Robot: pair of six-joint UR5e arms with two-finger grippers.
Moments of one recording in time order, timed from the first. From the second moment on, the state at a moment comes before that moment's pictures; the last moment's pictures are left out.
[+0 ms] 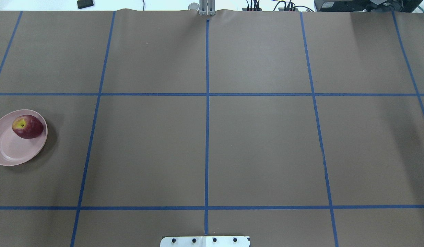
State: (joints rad) left arm -1.58 -1.45 -1.75 -1.54 -2.30 -0.07; right arm 1.57 -1.69 1.76 -1.67 2.36 -0.02
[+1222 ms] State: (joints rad) left arm -1.58 -1.46 -1.74 -1.55 -2.31 -0.07; right arm 1.57 -1.65 1.77 -1.67 2.35 -0.02
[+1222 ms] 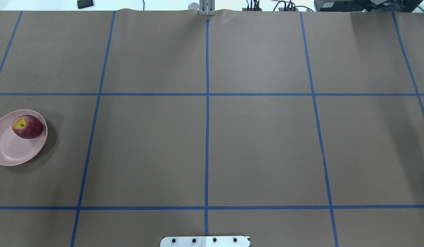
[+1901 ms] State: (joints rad) left arm -1.58 -1.45 -1.63 -1.74 -2.31 -0.08; right arm 1.57 -1.63 1.51 -1.40 2.35 -0.04
